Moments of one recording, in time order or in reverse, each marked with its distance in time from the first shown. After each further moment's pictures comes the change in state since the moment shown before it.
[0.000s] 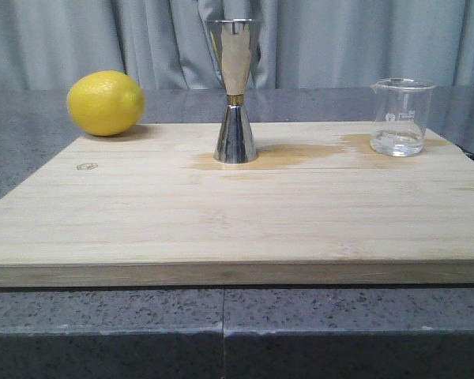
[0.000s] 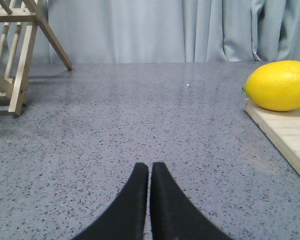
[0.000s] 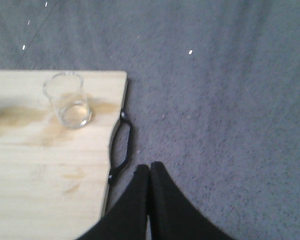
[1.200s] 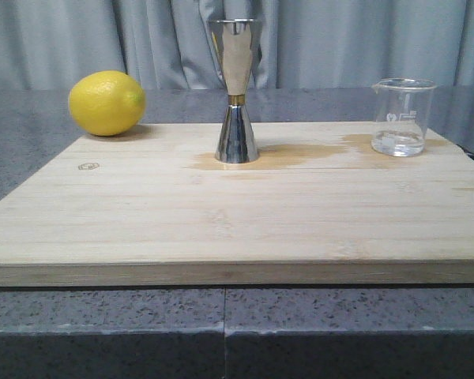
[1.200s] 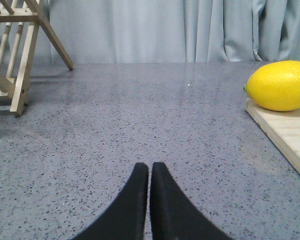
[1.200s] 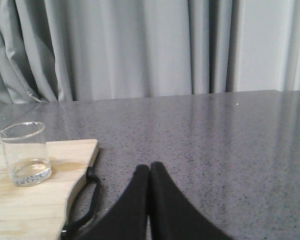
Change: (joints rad) left arm 0.000 0.000 0.000 0.000 0.000 0.000; right arm -0.151 -0.342 0.633 0.064 -0.738 -0.087
